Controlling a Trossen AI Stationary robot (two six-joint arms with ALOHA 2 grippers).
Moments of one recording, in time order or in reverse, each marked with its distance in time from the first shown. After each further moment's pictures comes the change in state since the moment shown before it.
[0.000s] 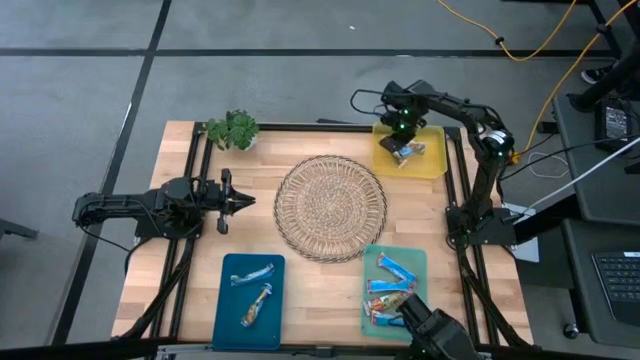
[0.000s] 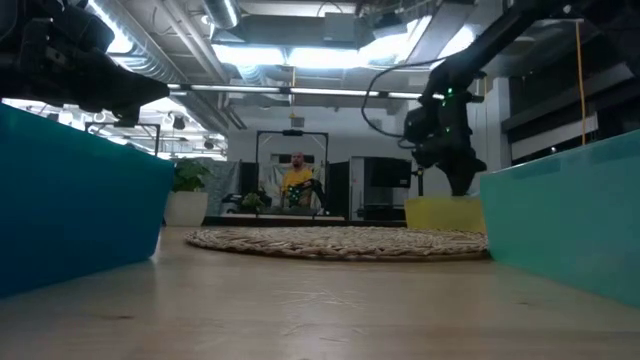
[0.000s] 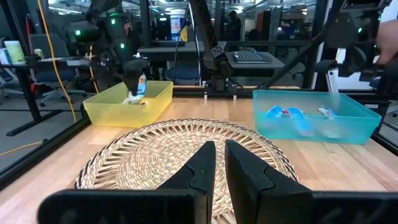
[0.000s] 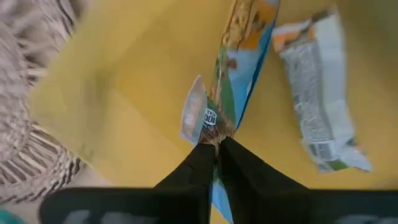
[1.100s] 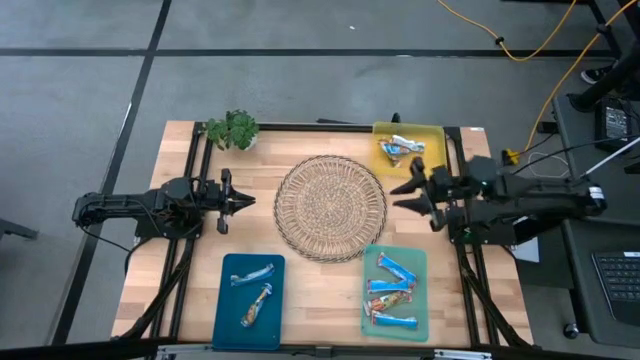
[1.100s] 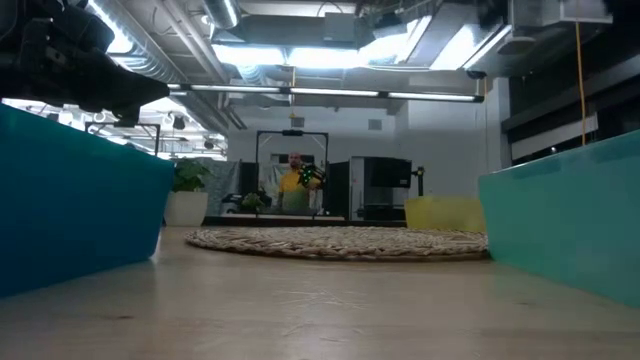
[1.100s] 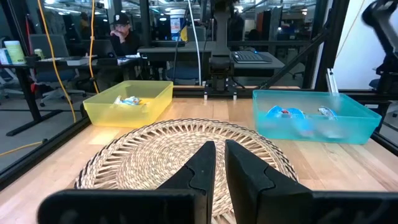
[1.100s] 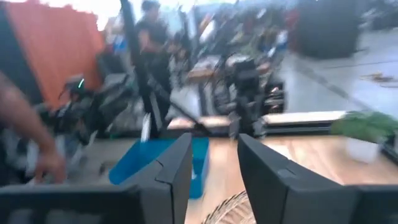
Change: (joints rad) left arm 0.000 0.000 0.000 0.000 0.000 0.000; right arm 0.895 -1.229 -0.840 1.287 -0.119 0.250
